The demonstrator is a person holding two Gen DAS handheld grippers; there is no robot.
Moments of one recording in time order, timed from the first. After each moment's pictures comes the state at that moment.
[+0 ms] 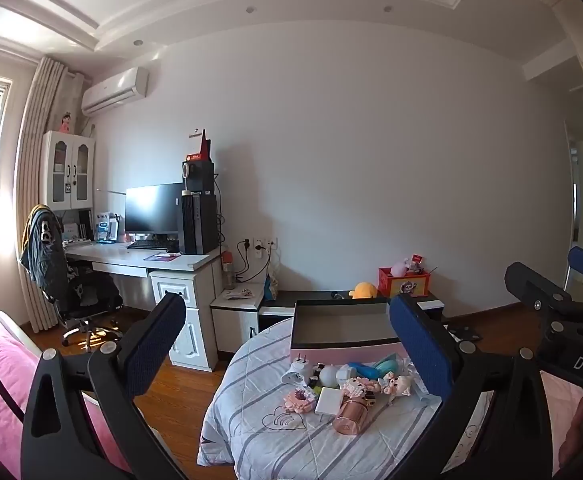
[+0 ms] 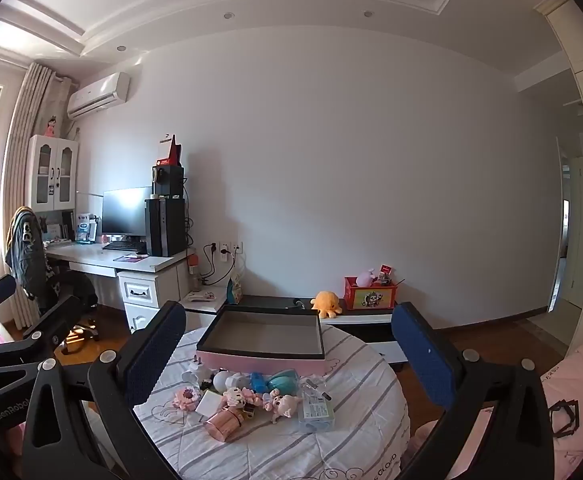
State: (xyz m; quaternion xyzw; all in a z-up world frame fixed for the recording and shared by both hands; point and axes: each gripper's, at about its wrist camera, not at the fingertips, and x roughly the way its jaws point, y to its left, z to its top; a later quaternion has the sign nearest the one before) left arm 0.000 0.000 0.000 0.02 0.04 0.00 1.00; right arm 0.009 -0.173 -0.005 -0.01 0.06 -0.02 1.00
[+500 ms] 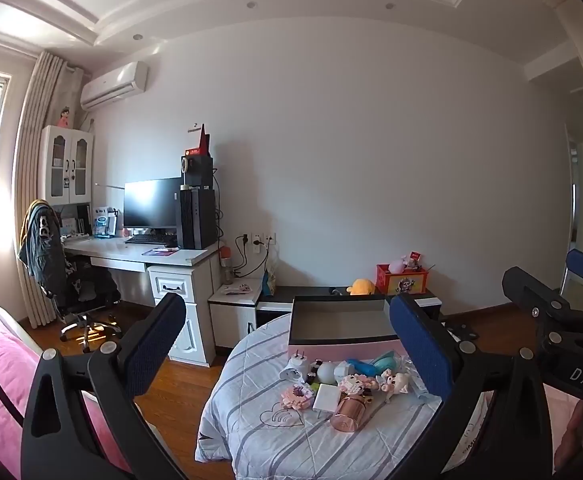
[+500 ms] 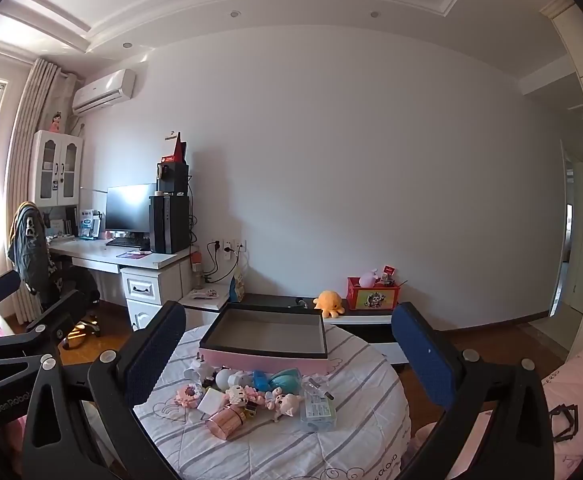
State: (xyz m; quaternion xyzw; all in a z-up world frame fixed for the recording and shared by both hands) left arm 0.015 -0.007 -0.013 0.01 0.06 0.00 1.00; right arm 0.011 -0.172 -0.006 -0.01 0.06 -0.02 1.00
